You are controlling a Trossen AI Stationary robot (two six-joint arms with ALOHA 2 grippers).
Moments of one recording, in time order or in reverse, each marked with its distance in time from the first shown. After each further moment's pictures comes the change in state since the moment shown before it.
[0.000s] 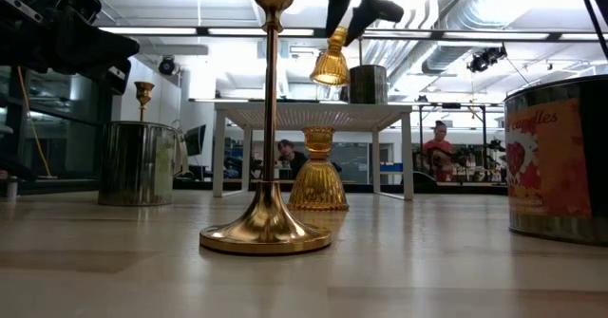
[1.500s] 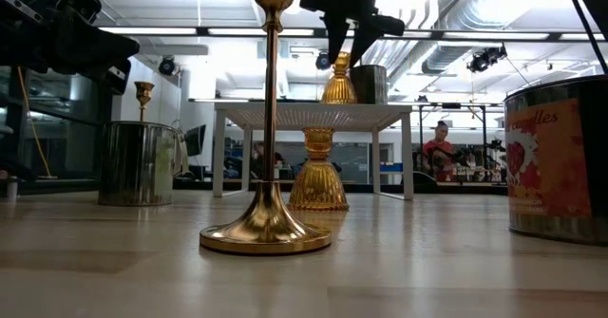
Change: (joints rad) left arm 0.000 0.000 0.000 0.000 0.000 0.000; right arm -0.016 0.068 -0.018 -0.040 0.105 0.107
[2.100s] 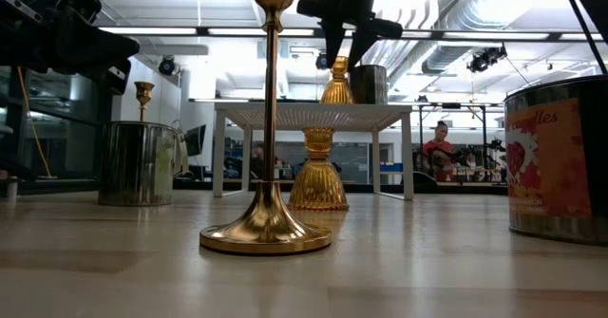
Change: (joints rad) left arm 0.000 0.000 0.000 0.000 0.000 0.000; right arm 0.000 0.022 -0.004 0.019 0.029 0.025
